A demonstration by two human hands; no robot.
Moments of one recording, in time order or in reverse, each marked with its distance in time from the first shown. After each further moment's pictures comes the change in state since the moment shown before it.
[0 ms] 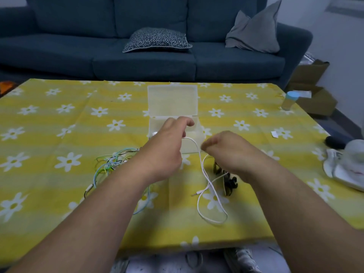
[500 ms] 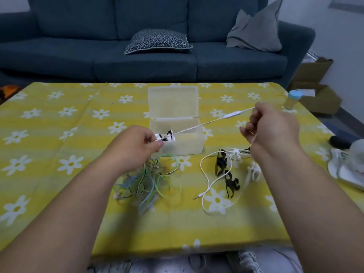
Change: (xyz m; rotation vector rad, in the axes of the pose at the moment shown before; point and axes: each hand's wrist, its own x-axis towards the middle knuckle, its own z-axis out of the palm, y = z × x) left_hand 0.004 -0.049 -0.028 0.014 0.074 -0.257; right_hand 0.005 0.003 -0.040 1.249 0.641 0.194
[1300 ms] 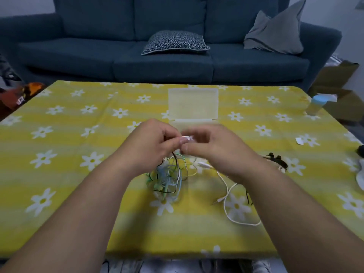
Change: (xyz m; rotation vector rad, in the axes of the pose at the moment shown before) left_hand -0.012 -0.002 -0.022 -0.164 0.015 0.262; right_hand -0.046 0.048 0.053 -0.727 -0.992 -0.303
